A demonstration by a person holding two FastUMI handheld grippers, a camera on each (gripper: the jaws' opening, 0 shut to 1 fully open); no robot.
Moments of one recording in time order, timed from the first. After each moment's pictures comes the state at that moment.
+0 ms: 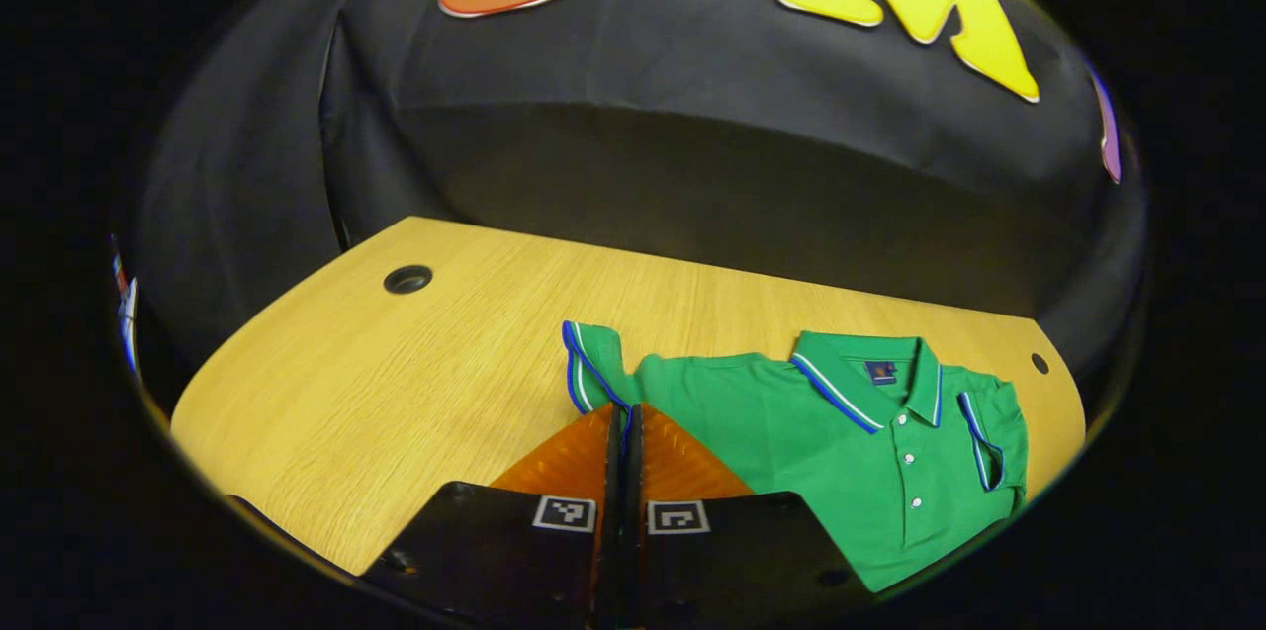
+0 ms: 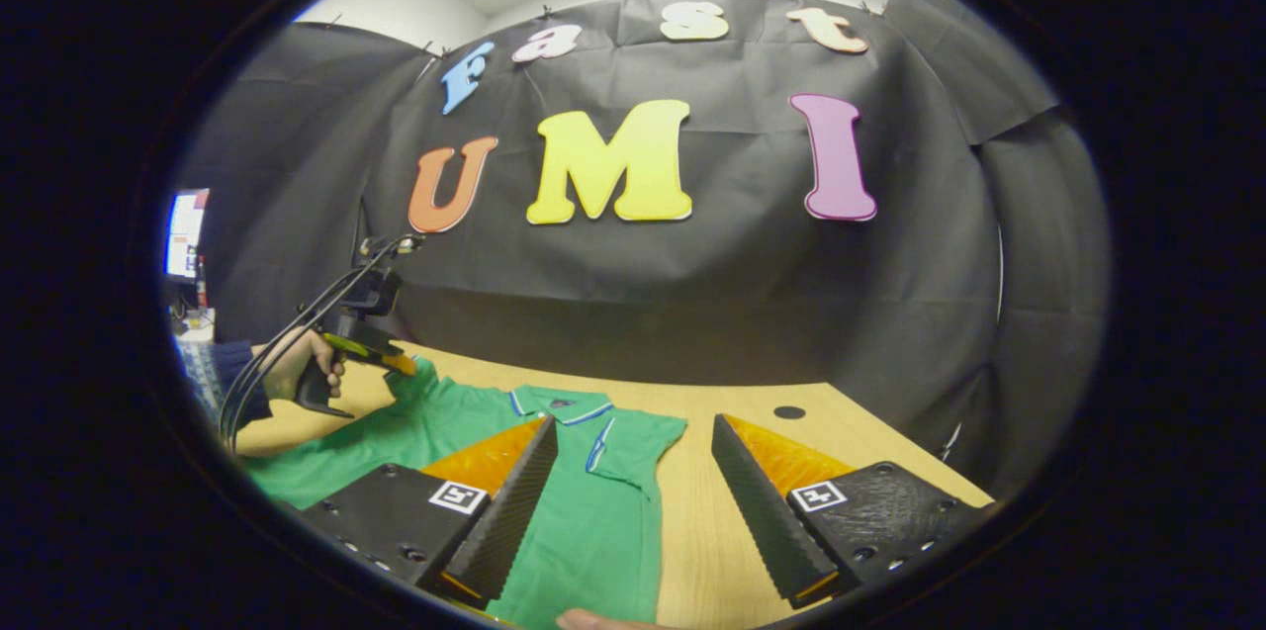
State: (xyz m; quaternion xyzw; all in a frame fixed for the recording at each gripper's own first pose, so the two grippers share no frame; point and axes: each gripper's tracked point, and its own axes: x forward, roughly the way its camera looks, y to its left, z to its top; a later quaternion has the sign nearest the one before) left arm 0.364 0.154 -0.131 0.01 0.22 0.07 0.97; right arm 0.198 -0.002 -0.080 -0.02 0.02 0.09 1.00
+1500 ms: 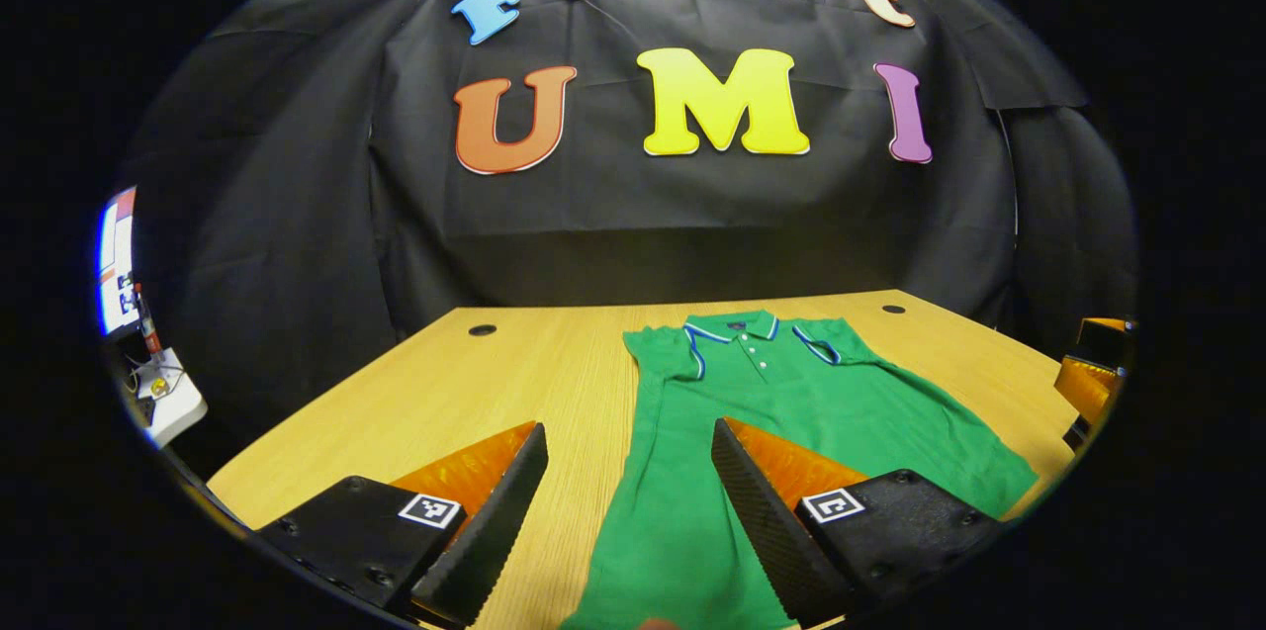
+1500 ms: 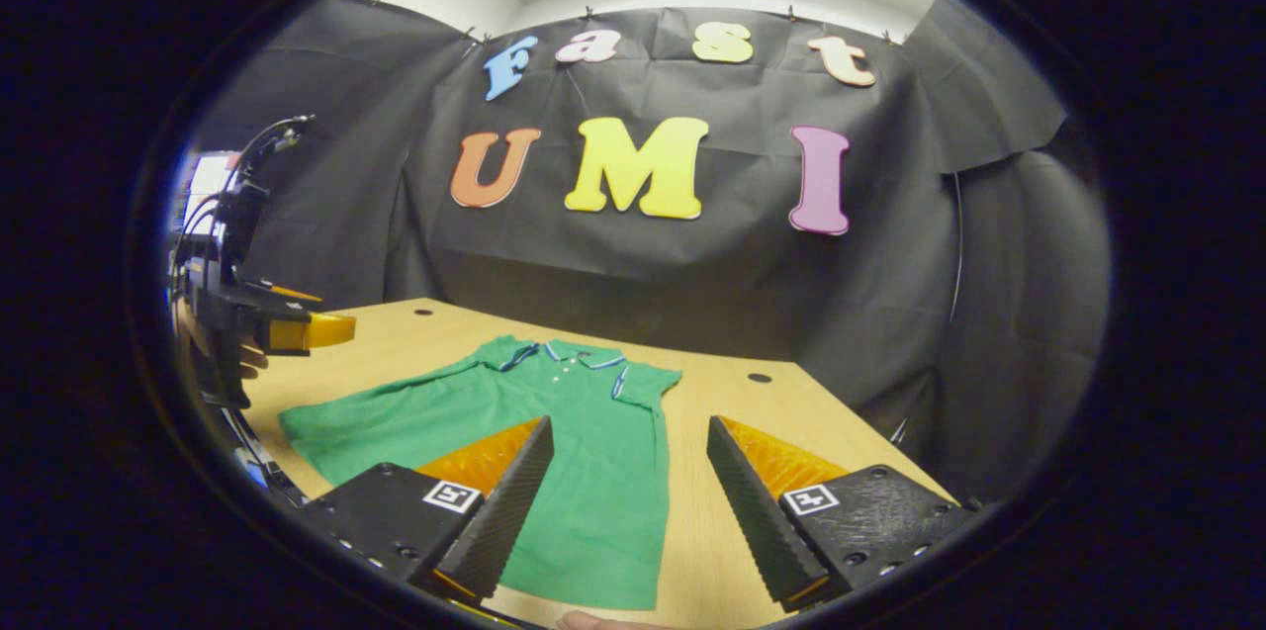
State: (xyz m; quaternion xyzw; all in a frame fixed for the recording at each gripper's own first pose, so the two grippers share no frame) left arm 0.025 0.117 -0.113 0.04 0.10 0.02 0.99; right arm 0.006 -0.012 -0.108 -0.07 0.05 0.07 0.99
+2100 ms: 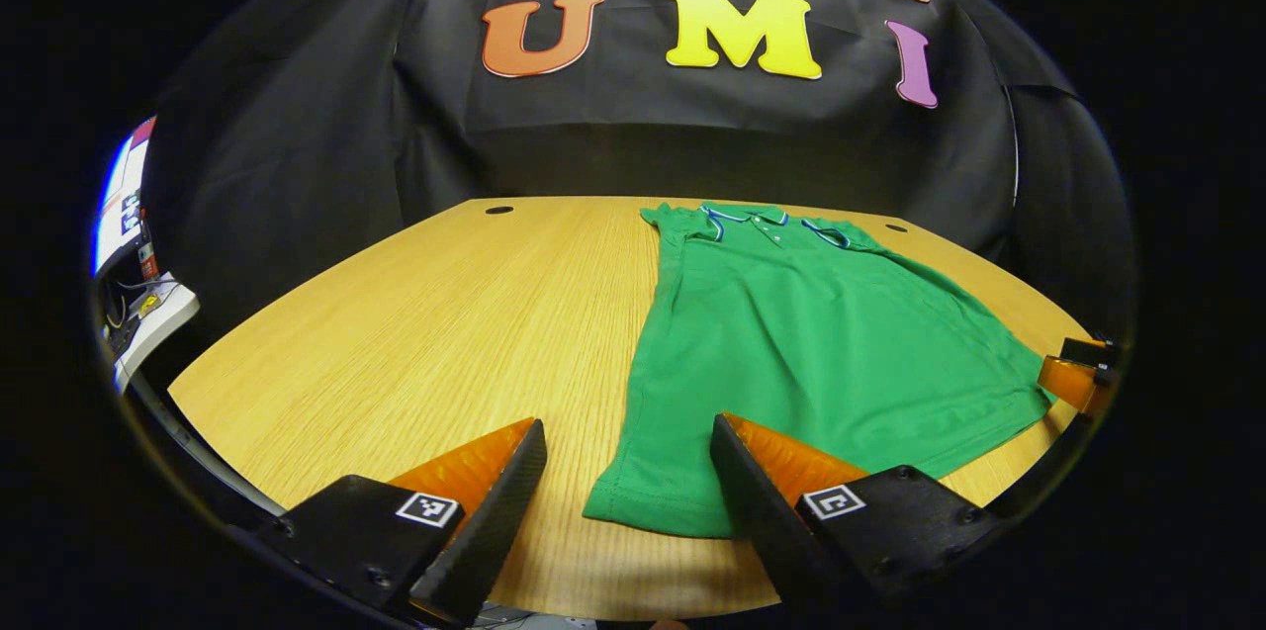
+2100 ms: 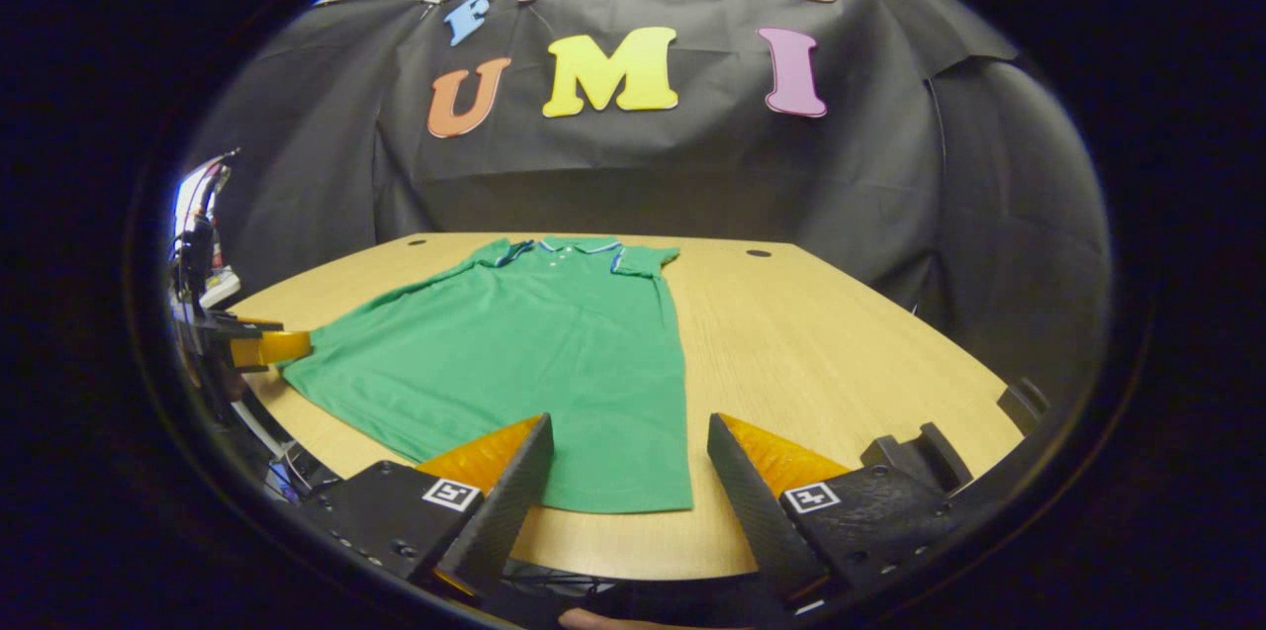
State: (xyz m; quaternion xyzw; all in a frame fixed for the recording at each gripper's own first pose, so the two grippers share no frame) left arm -0.019 0.144 -0.206 0.02 0.18 0.04 0.98; right arm -0.015 -0.031 -0.223 -0.03 0.19 0.05 0.98
